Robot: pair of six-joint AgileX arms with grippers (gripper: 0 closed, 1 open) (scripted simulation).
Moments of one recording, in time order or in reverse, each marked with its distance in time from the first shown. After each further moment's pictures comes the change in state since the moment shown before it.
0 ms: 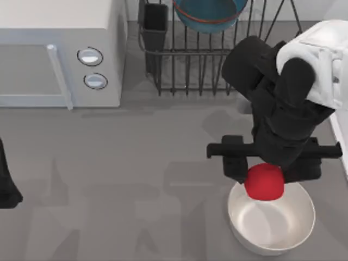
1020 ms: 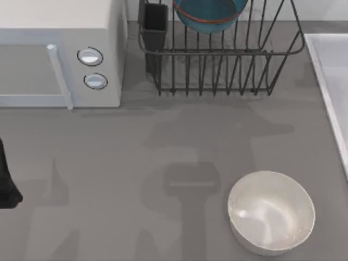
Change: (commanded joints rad) left arm 0.000 0.000 0.000 0.000 0.000 0.000; right arm -0.797 -0.167 -0.349 1.433 -0.359 -0.420
